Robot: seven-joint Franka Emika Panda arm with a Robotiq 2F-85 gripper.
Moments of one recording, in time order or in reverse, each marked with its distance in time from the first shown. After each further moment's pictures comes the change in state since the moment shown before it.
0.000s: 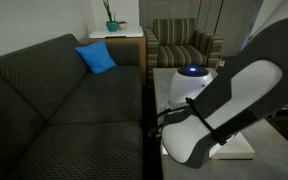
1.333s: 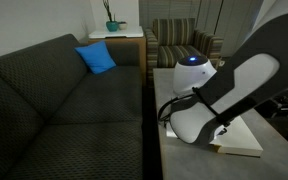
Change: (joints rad) arm 0.008 -0.002 -0.113 0.035 -0.040 -0.086 0.166
